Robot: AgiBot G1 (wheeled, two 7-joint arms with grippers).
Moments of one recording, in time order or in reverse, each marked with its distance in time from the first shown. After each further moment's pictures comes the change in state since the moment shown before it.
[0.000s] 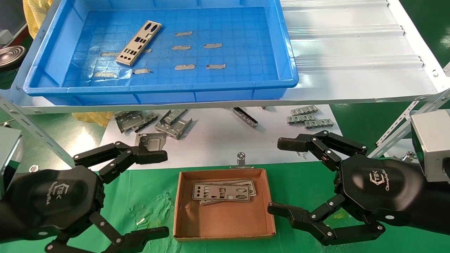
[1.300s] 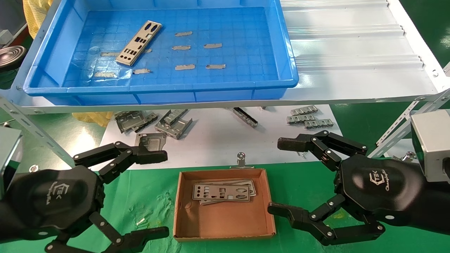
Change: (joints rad) left arm 0.000 0.000 0.000 0.000 0.000 0.000 0.000; right arm 0.000 0.000 0.000 0.000 0.000 0.000 0.000
